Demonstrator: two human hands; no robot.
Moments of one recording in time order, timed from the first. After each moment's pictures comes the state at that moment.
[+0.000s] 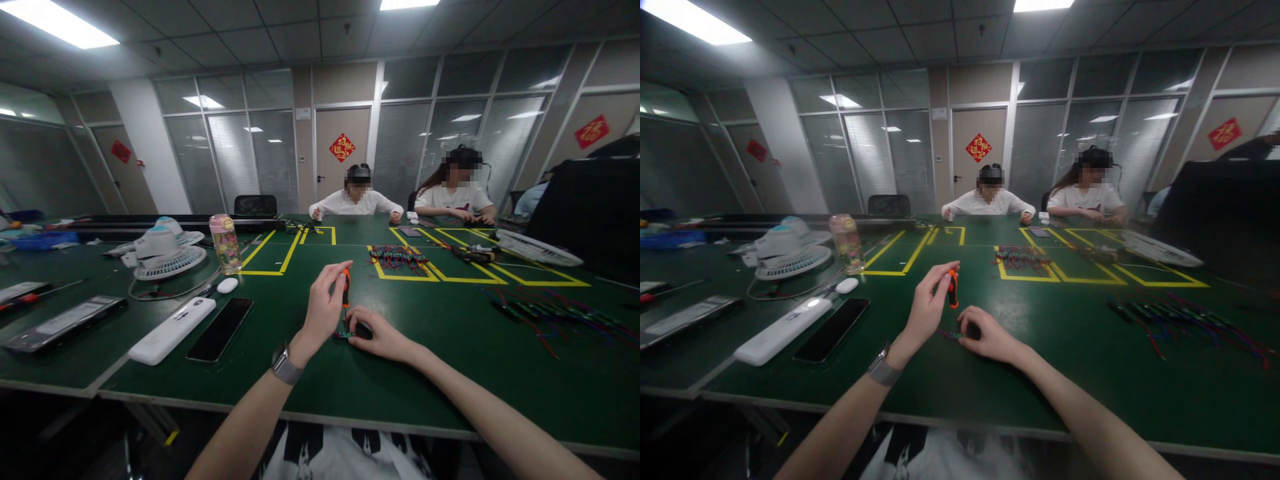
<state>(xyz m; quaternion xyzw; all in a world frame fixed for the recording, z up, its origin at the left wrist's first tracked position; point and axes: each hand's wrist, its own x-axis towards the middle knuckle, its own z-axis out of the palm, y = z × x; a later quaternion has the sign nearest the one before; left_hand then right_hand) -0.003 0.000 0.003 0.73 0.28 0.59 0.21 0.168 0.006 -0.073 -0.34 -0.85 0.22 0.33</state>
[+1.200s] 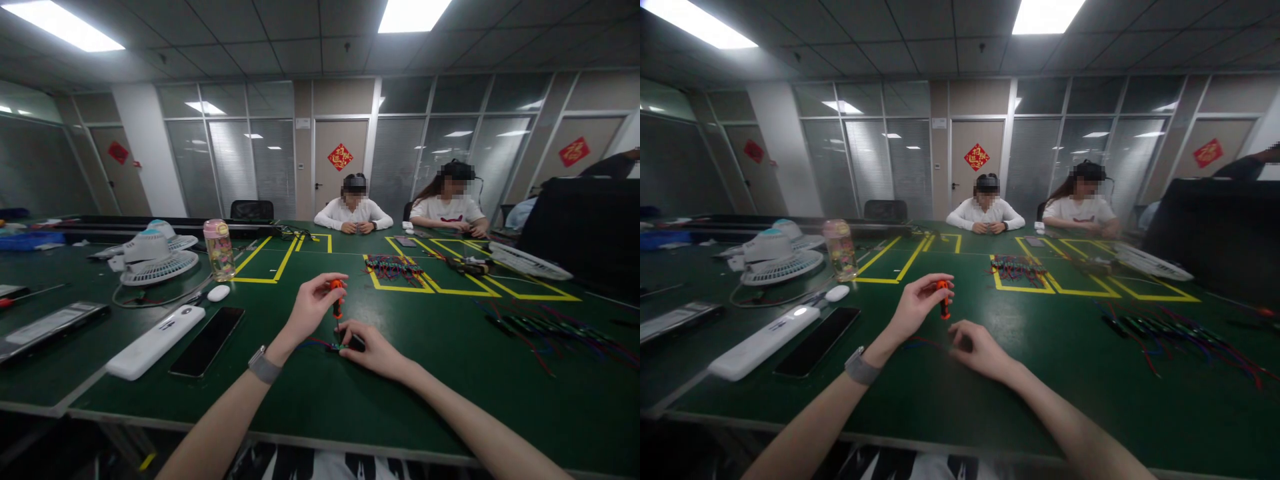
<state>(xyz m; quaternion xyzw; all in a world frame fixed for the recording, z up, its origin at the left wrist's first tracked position) -0.018 0.020 0.007 0.70 0.24 0.54 0.40 0.162 0.006 -0.077 -0.37 -0.82 0.26 0.35</state>
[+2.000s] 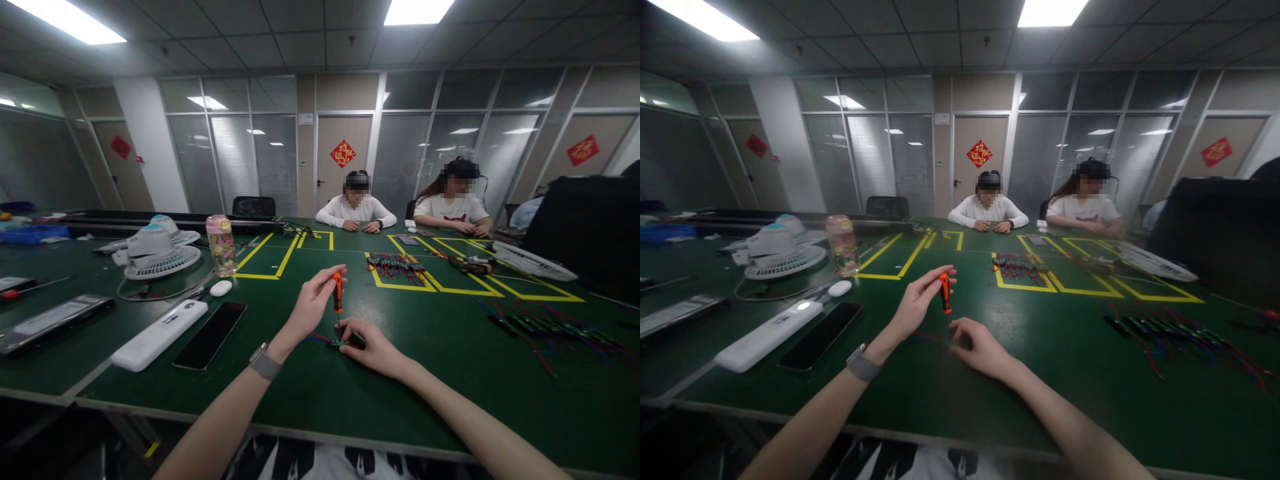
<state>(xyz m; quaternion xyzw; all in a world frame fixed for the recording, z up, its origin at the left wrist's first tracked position) -0.021 0.022 0.003 0.69 0.21 0.55 0.41 0.161 0.006 -0.081 -0.37 -0.82 0.24 0.36</state>
